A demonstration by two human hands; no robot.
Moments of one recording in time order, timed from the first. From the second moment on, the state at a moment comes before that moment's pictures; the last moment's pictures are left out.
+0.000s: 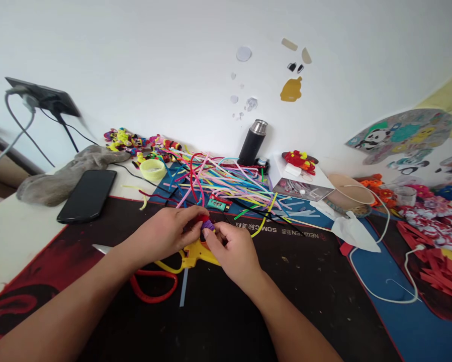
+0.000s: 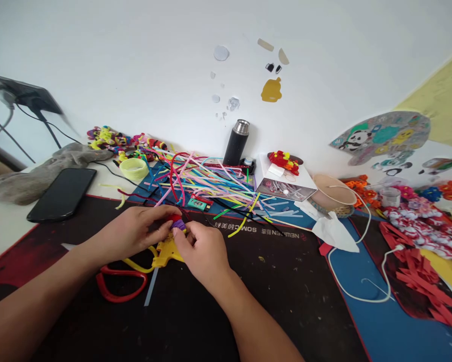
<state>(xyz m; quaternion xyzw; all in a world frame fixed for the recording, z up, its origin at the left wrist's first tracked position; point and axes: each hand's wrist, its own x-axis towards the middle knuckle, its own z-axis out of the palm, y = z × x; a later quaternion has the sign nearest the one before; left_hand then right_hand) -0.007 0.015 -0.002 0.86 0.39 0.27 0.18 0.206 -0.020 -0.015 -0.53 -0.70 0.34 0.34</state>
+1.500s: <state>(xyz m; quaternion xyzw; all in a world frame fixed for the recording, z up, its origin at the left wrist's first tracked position) -0.008 0.011 0.010 0.68 0.37 0.40 0.49 0.214 -0.015 -0.009 -0.40 -0.50 0.63 0.44</state>
